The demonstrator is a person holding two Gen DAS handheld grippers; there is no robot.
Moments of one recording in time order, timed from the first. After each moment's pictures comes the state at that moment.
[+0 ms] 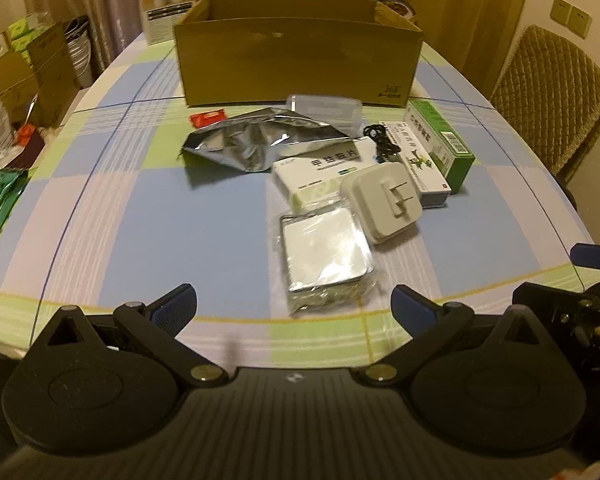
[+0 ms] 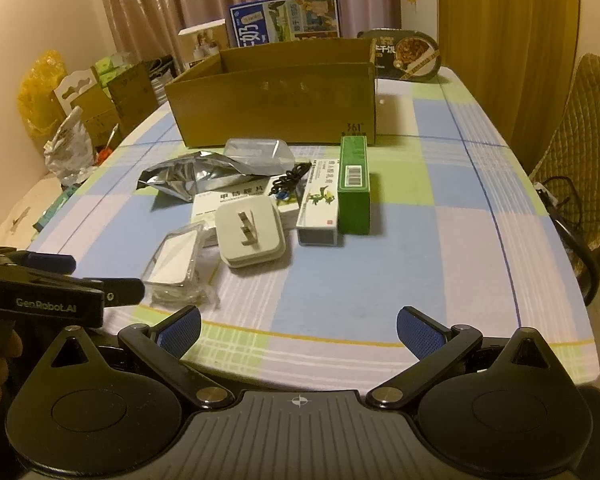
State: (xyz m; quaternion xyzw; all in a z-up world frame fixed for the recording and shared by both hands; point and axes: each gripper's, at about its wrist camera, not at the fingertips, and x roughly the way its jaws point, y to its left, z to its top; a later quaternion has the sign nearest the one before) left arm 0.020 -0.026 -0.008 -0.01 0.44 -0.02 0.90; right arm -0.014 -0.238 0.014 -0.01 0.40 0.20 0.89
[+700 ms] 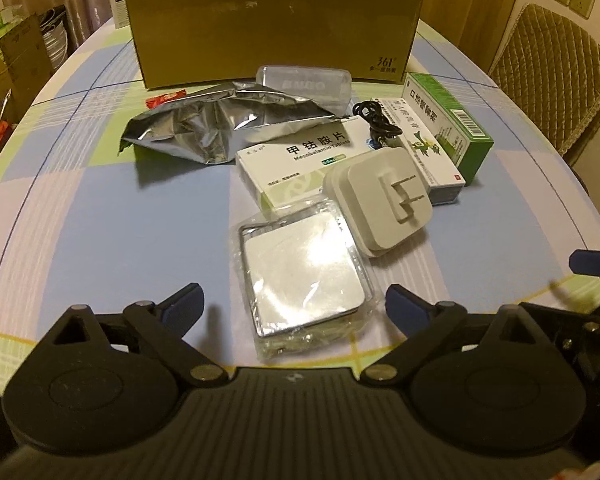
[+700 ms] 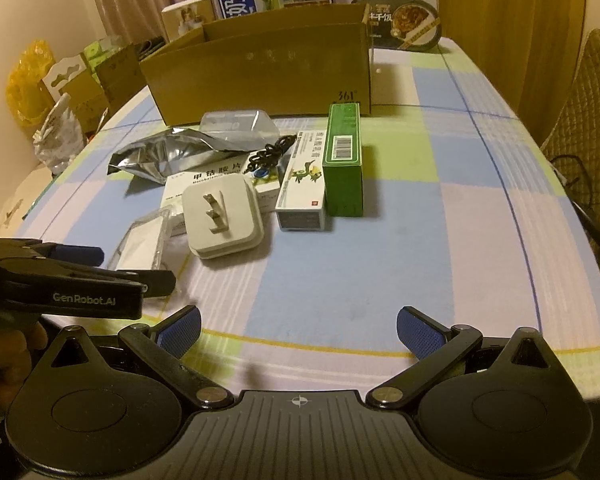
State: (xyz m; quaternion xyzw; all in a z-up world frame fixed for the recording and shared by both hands) left arm 0.069 -0.041 -0.052 -0.01 0.46 -0.04 0.89; right arm 0.024 -0.238 -0.018 -0.01 0.44 0.20 0.88
